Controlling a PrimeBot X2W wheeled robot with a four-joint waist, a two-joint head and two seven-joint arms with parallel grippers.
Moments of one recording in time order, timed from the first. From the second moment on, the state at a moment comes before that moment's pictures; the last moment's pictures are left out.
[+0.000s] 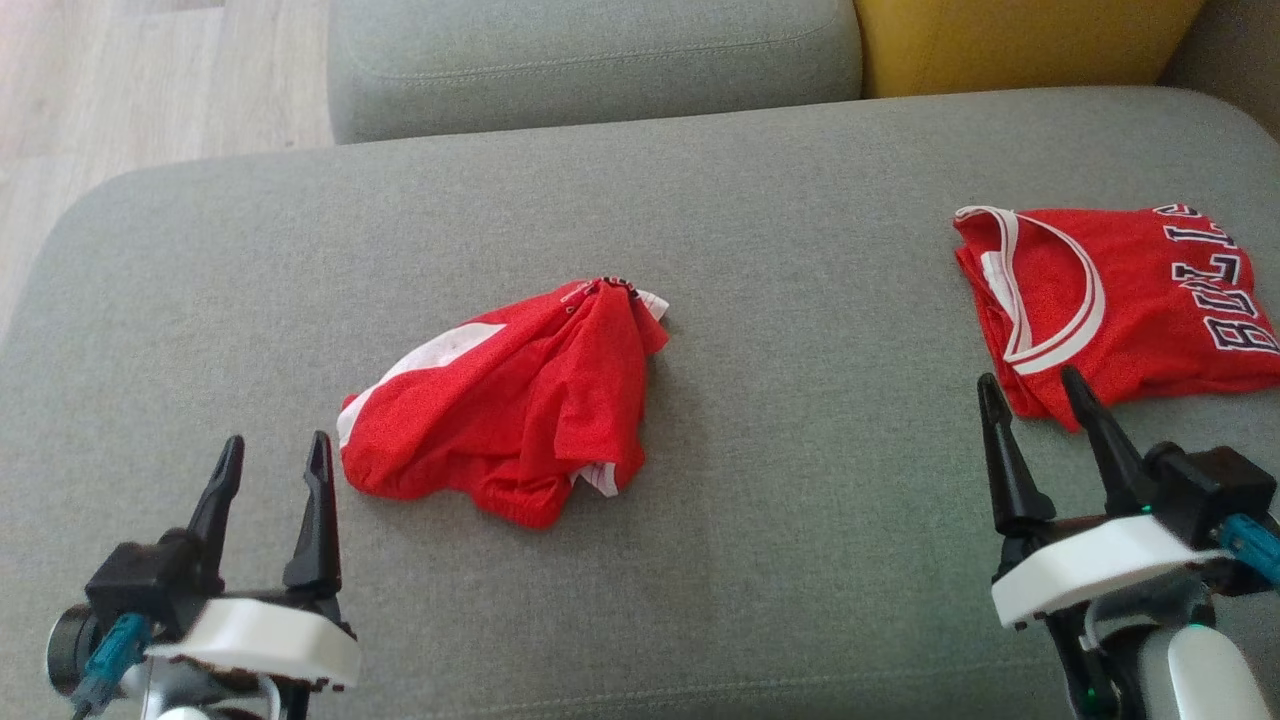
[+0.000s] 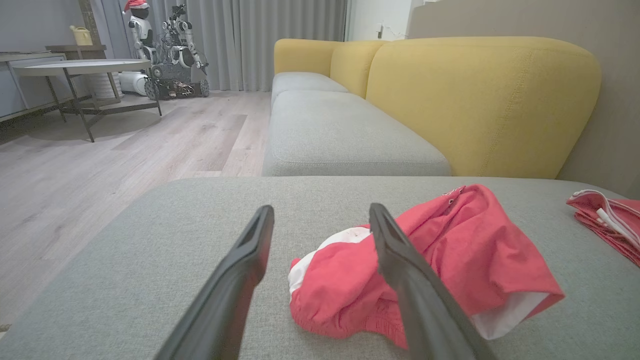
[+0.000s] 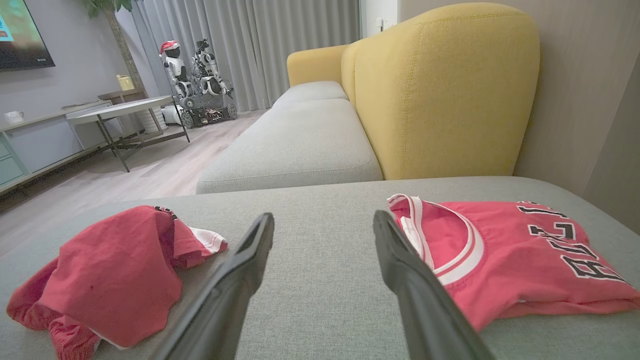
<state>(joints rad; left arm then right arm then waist) 0.12 0.19 -0.11 -0.06 -0.26 0.08 -0.14 0.04 -0.05 0.01 -0.07 0.17 0.13 0.09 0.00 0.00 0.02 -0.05</state>
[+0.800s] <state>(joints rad) 0.11 0.21 -0.12 -0.07 -0.26 0.09 -0.13 0.04 -0.05 0.01 -0.07 0.17 0.13 0.09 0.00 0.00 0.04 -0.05</state>
